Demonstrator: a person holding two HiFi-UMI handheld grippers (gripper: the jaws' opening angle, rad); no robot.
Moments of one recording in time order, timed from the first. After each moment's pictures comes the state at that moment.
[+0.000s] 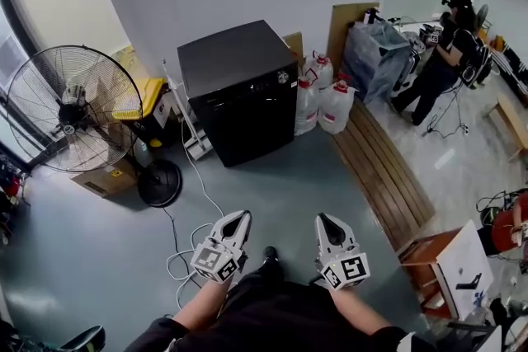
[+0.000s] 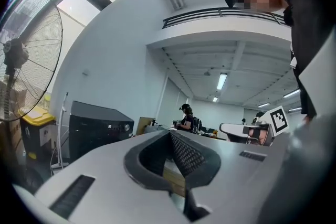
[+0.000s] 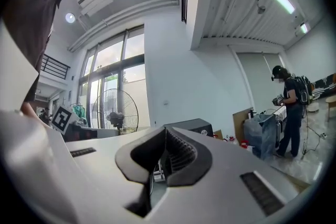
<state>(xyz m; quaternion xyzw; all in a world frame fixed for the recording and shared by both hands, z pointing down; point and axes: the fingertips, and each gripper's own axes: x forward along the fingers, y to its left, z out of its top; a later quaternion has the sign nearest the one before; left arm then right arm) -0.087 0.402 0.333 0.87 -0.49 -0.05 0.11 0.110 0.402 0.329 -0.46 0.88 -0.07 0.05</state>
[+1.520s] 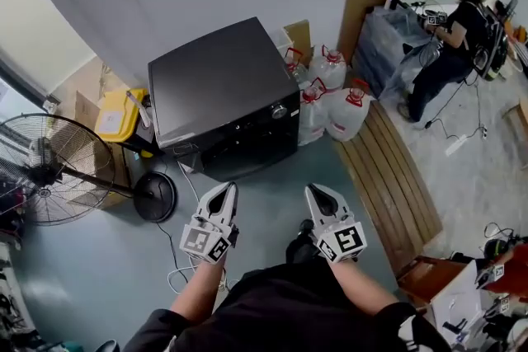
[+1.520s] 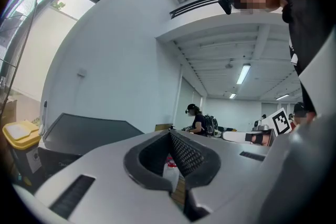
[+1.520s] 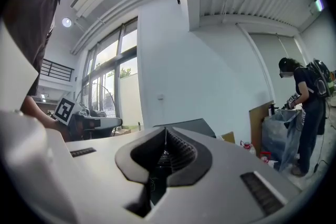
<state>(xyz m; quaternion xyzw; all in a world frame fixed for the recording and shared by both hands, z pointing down) -0.111 -0.025 0.300 0.83 -0.55 -0.04 0.09 0.081 -0.038 0.332 -0.40 0.91 -0.08 0.02</state>
